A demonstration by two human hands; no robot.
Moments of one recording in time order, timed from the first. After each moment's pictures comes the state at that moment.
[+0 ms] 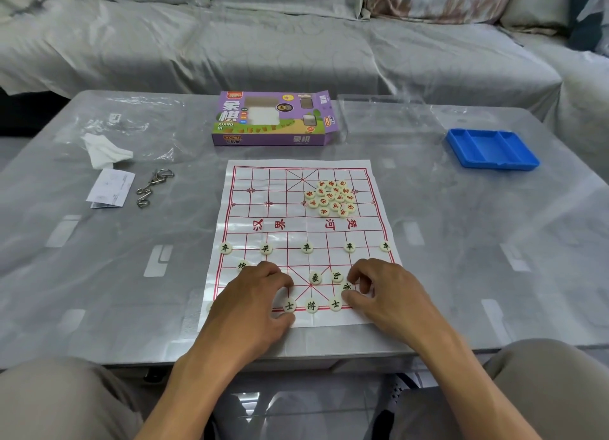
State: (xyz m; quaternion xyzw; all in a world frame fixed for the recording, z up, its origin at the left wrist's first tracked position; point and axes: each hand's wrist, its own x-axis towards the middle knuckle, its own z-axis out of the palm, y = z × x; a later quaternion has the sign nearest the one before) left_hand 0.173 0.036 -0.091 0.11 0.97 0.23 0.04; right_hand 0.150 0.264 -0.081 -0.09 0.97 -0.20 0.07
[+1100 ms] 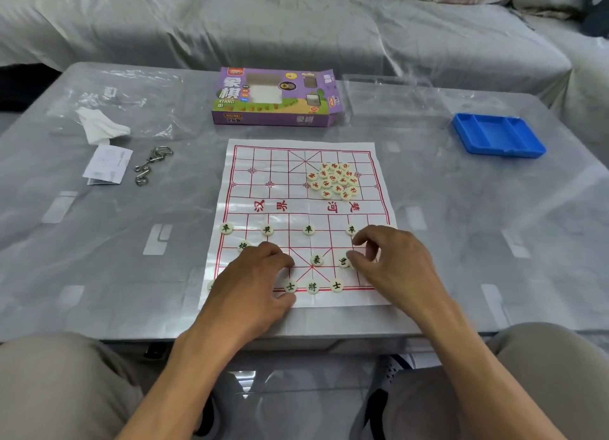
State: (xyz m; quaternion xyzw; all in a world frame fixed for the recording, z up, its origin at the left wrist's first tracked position) left_hand 0.174 0.035 -0.093 0.11 0.97 0.23 0.03; right_hand 0.139 0.258 -0.069 -0.05 0.98 -0.20 0.00
